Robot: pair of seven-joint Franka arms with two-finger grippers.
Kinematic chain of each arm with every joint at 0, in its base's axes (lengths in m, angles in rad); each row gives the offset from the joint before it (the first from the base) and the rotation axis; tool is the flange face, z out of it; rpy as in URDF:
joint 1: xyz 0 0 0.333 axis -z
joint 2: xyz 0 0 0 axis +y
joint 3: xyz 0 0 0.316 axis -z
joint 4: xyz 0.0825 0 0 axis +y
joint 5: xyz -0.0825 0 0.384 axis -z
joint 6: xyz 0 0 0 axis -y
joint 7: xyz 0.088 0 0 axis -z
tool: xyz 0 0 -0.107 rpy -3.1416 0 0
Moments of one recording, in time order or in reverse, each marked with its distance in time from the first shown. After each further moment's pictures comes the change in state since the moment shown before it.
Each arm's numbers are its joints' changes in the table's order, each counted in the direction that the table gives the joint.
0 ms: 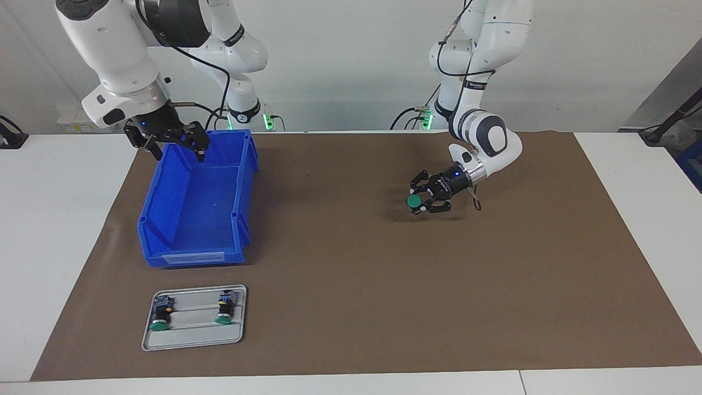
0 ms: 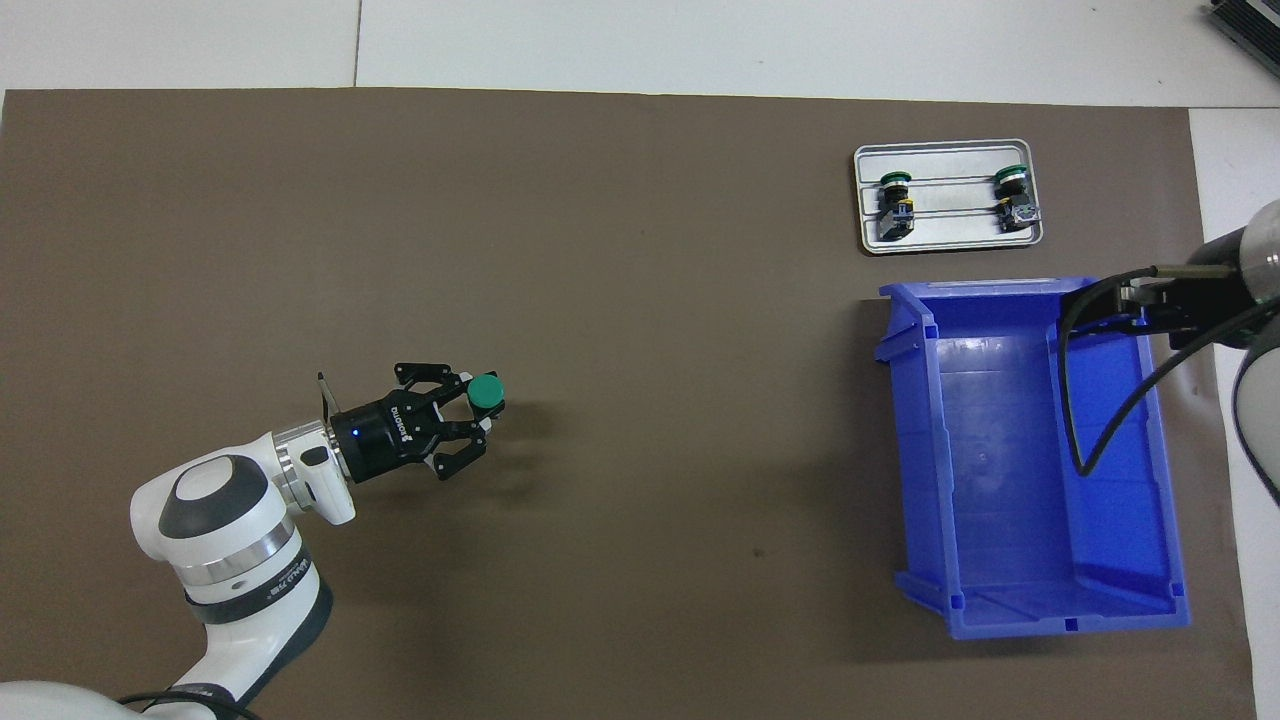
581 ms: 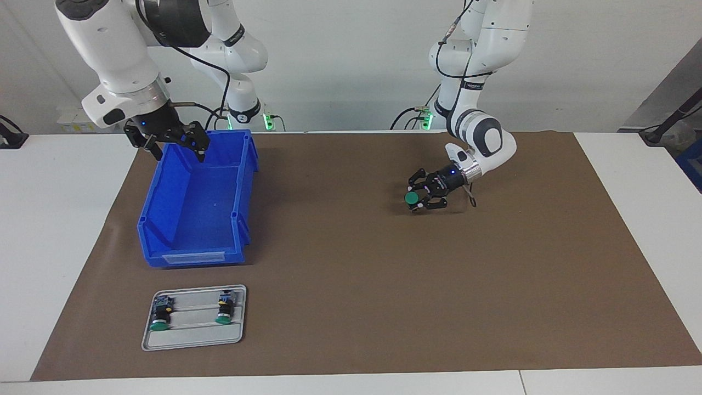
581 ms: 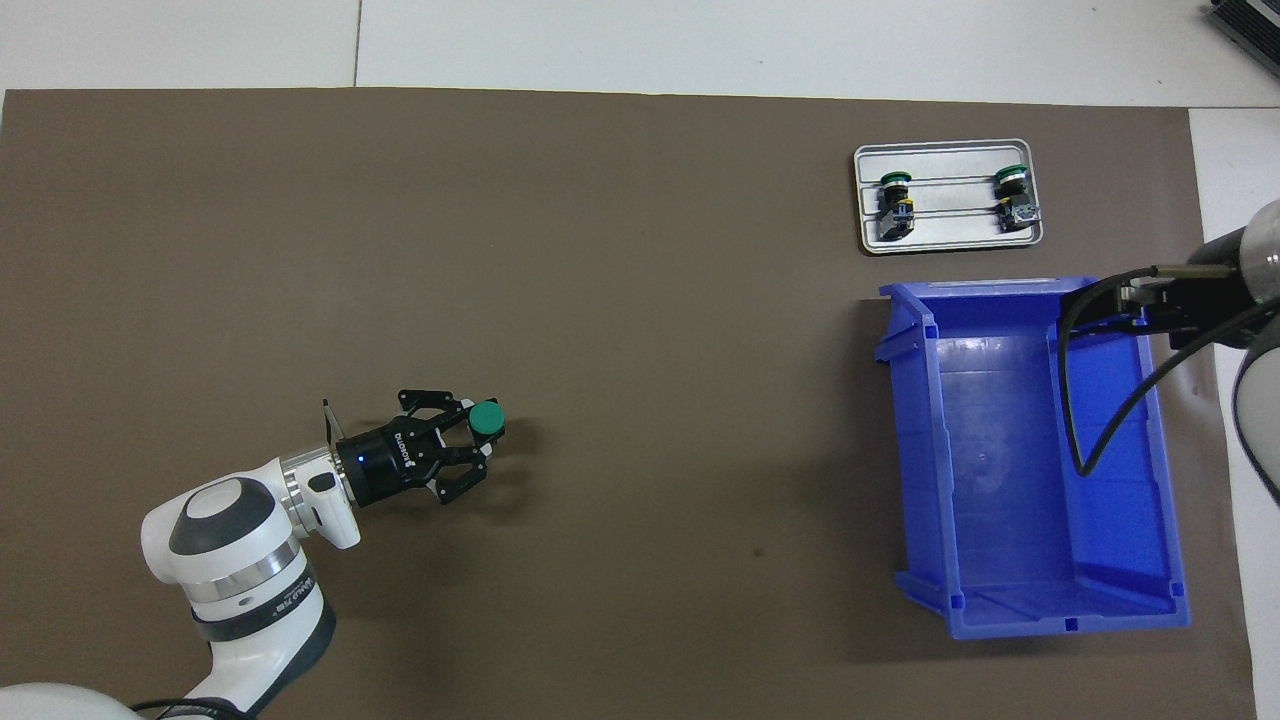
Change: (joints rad) left arm 0.000 0.005 -0.001 0.059 0.019 -0.060 0.068; right arm 0.000 0.000 0.000 0.000 0.000 0.000 0.000
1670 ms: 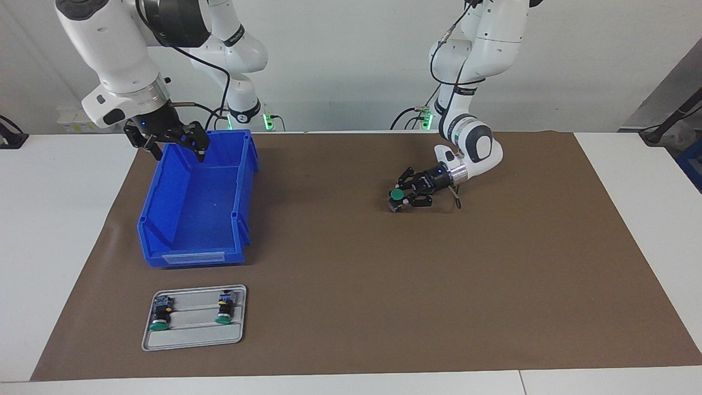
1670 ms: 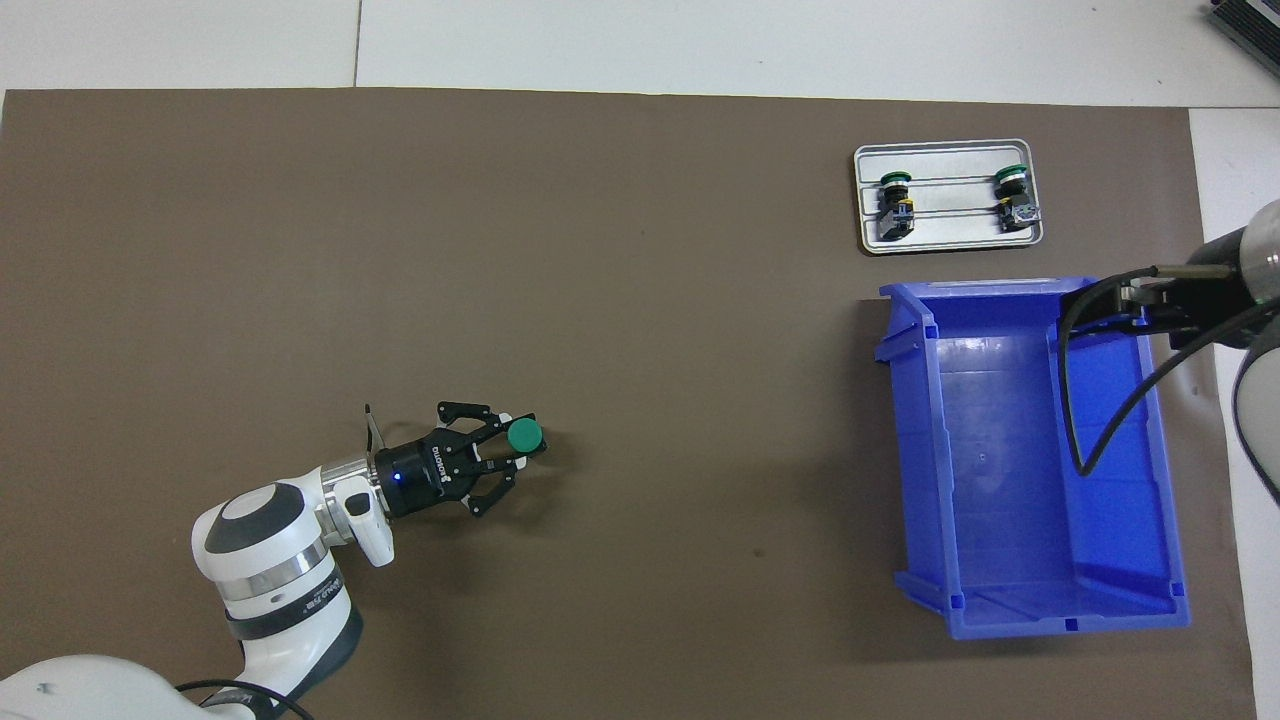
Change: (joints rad) left arm 0.039 0.075 0.002 0.005 0.084 -0.118 0.208; right arm 0.000 0.000 0.000 0.000 0.000 0.000 0.000
